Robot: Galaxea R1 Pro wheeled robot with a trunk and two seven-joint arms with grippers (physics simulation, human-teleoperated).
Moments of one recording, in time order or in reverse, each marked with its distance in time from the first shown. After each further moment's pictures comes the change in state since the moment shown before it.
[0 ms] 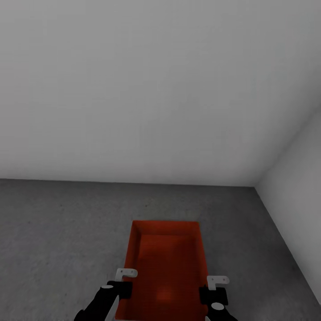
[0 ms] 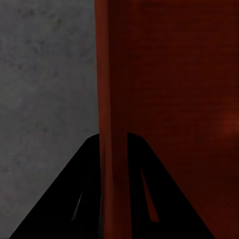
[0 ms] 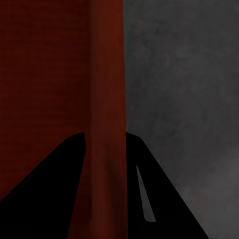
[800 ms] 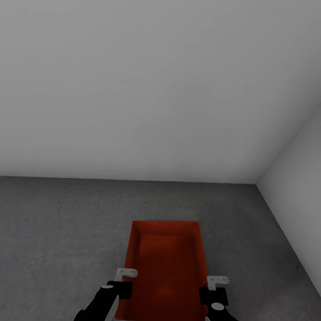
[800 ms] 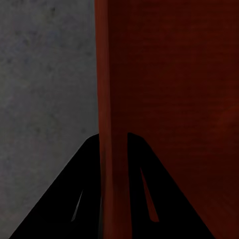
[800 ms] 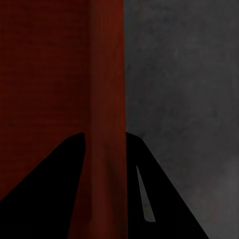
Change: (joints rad) left arm 0.000 0.000 0.000 0.000 -0.001 0.002 0.000; right arm 0.000 0.000 0.000 0.001 0.001 0.000 0.000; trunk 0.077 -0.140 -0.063
